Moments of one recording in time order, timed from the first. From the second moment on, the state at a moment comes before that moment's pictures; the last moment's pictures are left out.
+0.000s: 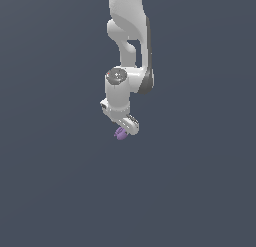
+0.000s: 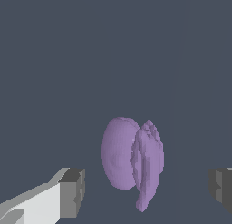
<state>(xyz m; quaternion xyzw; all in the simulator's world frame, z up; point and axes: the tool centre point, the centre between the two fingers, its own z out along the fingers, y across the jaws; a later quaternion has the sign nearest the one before) -0.065 -0.037 0.083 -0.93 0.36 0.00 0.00</state>
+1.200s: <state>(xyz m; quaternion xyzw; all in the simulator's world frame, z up) -0.065 -0.036 0.034 -0.93 0.36 0.00 0.00</state>
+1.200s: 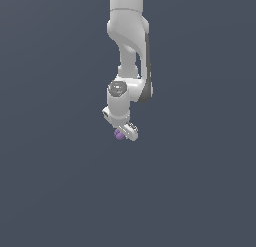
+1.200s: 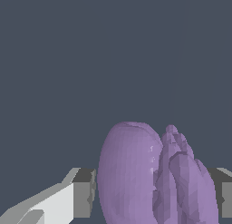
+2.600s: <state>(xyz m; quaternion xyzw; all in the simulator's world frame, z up) -0.063 -0.011 0.145 -0.93 0.36 0.00 0.00</state>
